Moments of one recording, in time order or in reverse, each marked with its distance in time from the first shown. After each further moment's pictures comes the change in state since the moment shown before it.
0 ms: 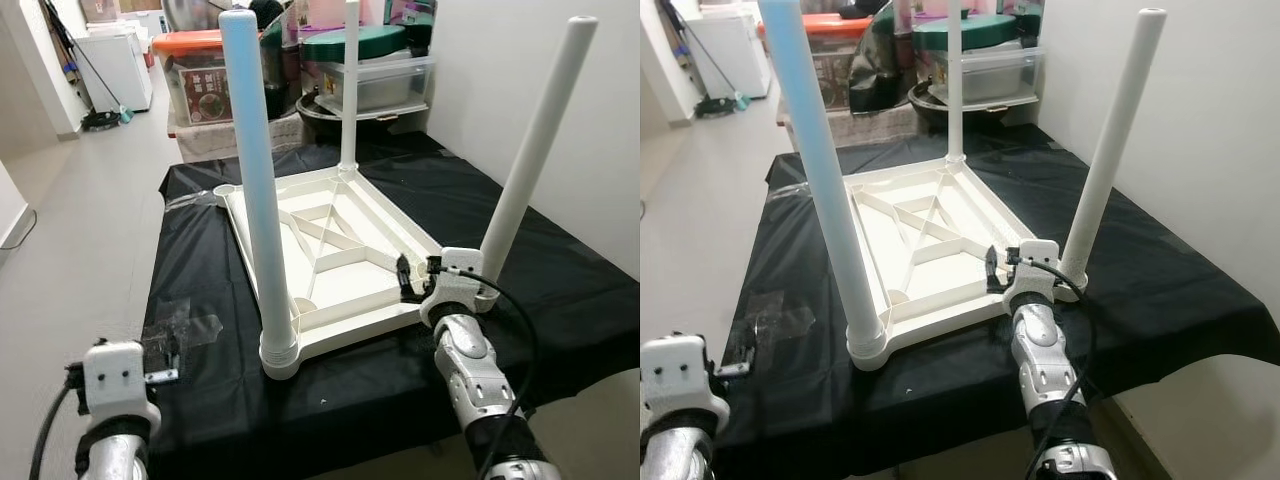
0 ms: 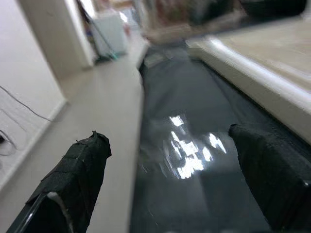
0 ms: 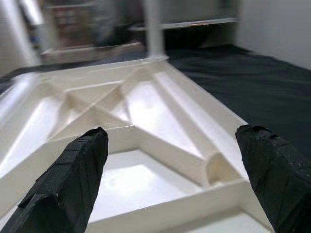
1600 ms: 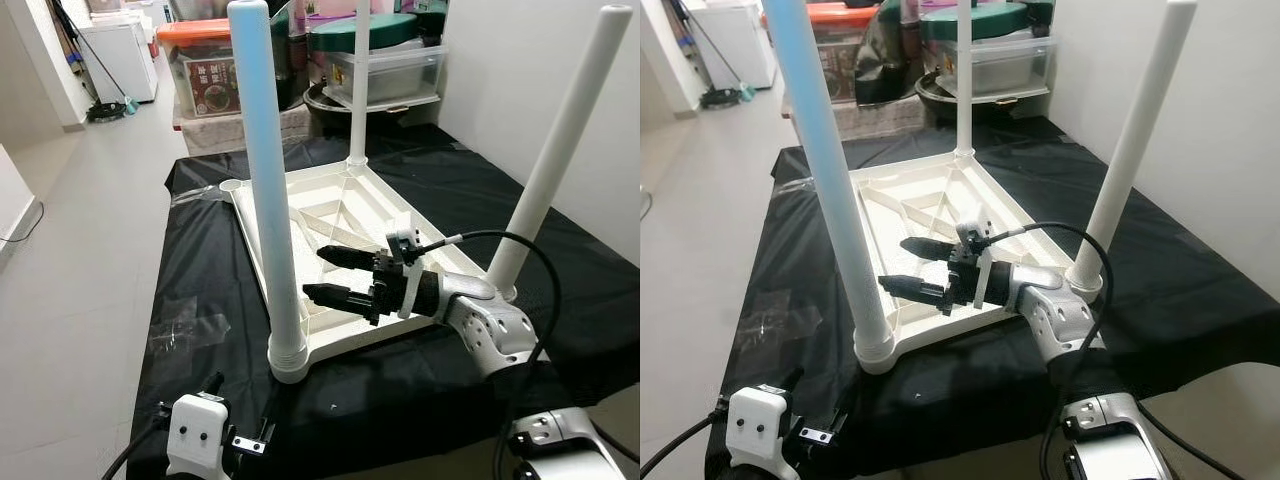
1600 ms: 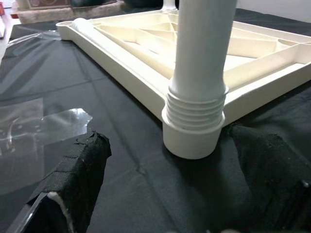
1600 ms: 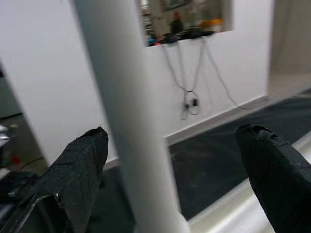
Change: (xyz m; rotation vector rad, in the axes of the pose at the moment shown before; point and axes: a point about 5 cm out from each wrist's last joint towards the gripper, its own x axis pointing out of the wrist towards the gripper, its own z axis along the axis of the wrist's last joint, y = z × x) left arm -0.044 -0.057 -0.002 -0.128 0.013 -0.479; right arm -0.007 0.068 0.066 0.112 0.015 1.256
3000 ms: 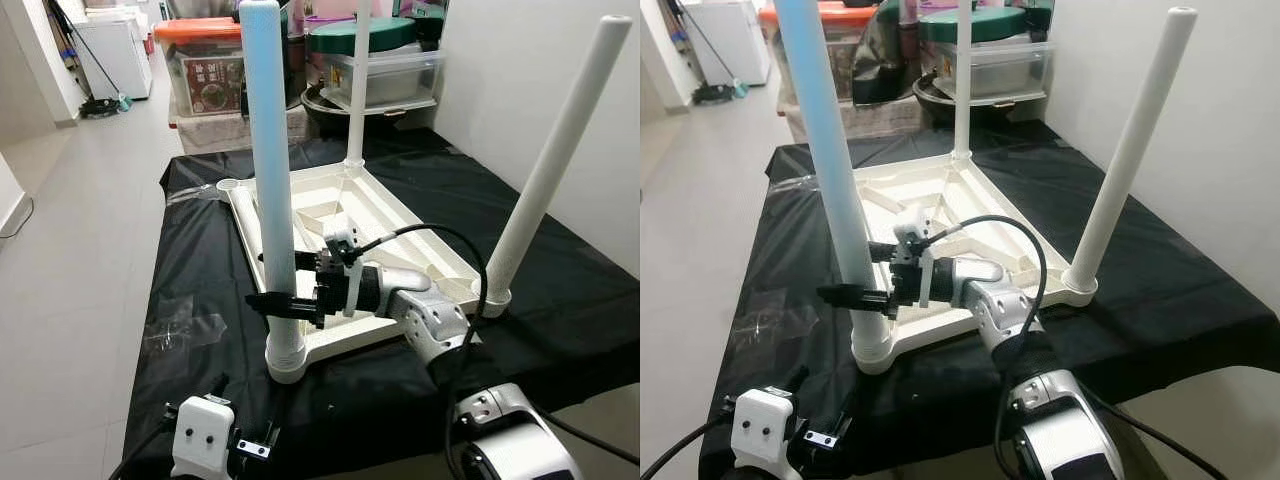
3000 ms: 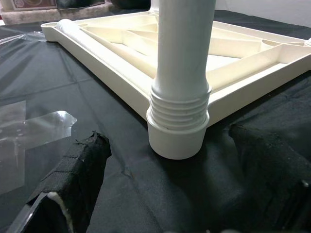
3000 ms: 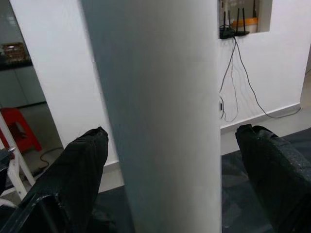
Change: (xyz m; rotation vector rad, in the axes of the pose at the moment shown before) left arm 0.000 -0.006 0.000 0.016 0.000 -0.042; right arm 0.059 0.005 -0.002 -0.024 -0.015 0.109
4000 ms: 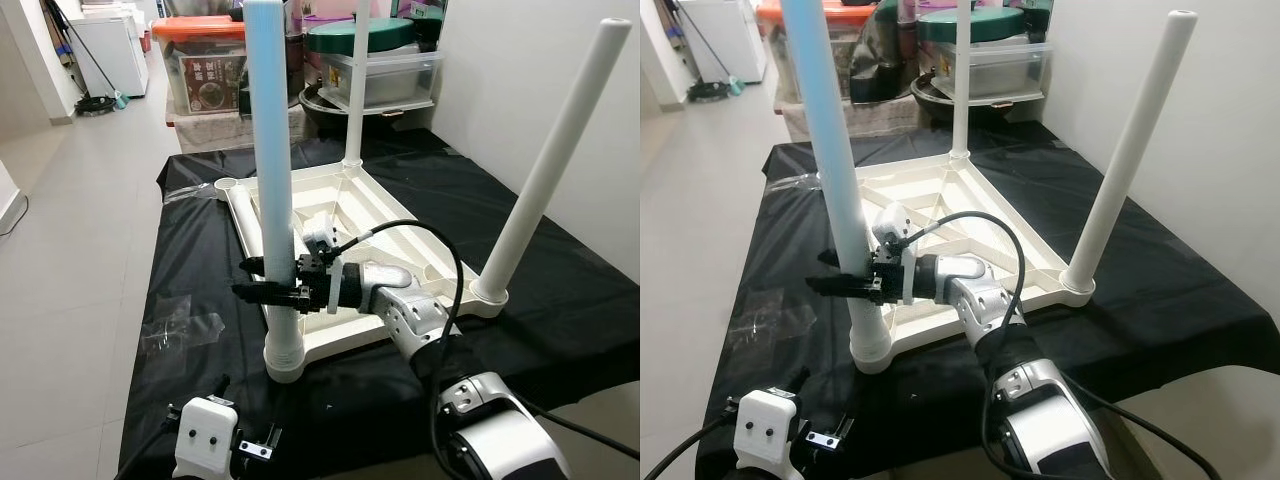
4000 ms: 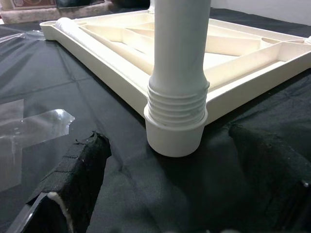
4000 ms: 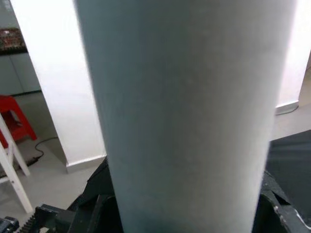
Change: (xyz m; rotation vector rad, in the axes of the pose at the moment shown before) left arm -0.001 -0.003 -0.001 0.009 0.007 0.002; right arm 0.019 0.001 -0.003 -0.033 0.020 0.018
